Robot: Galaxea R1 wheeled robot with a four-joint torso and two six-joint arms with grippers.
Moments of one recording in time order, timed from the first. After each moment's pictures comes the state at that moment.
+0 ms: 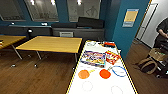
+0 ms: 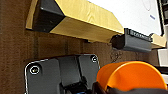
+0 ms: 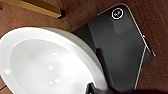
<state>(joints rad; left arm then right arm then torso) 0.96 2.05 -1.16 0.63 0.37 -0.82 -1.52 2.54 -1.98 0.09 0.26 0.17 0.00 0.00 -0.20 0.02</state>
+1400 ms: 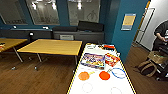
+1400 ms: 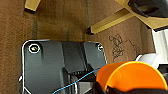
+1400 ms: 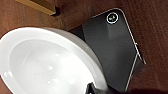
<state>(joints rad) 1.38 2.32 -1.73 0.87 -0.14 -0.81 -1.51 2.63 -2.17 0.05 0.21 0.17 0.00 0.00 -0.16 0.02</state>
